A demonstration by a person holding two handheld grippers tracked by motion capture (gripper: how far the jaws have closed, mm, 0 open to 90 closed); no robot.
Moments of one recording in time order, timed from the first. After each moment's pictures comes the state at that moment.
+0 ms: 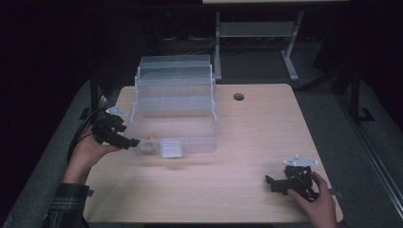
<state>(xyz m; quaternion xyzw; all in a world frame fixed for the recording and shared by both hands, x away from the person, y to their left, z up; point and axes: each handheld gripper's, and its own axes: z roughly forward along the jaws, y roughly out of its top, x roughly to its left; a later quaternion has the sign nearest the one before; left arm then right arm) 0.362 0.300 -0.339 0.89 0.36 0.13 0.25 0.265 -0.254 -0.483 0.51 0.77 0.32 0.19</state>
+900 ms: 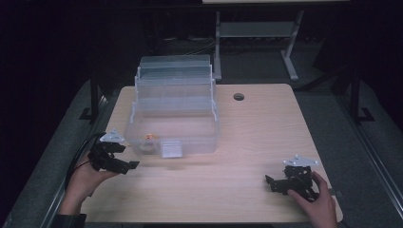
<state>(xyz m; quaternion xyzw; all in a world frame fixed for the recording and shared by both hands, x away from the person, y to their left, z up) 0.305 0.304 -0.376 0.88 0.37 0.12 0.28 0.265 -0.254 -0.483 0.51 0.77 0.32 0.19</state>
